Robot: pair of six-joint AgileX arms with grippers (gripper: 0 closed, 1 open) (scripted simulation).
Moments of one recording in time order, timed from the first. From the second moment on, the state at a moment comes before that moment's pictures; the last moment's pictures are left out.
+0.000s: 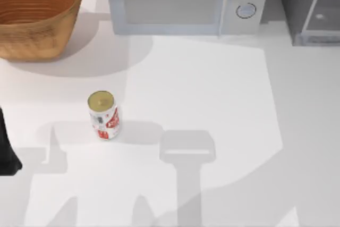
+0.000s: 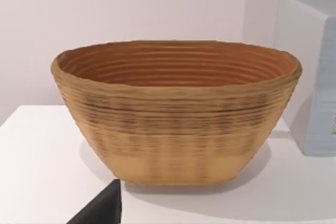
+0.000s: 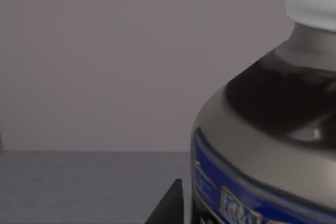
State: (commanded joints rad) left arm 0.00 0.00 0.00 0.00 0.00 0.00; right arm -0.28 2.24 1.26 0.99 -0.24 0.00
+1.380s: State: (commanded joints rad) left arm 0.00 0.00 0.00 0.00 0.00 0.00; right arm -0.28 2.12 1.30 0.83 -0.25 0.00
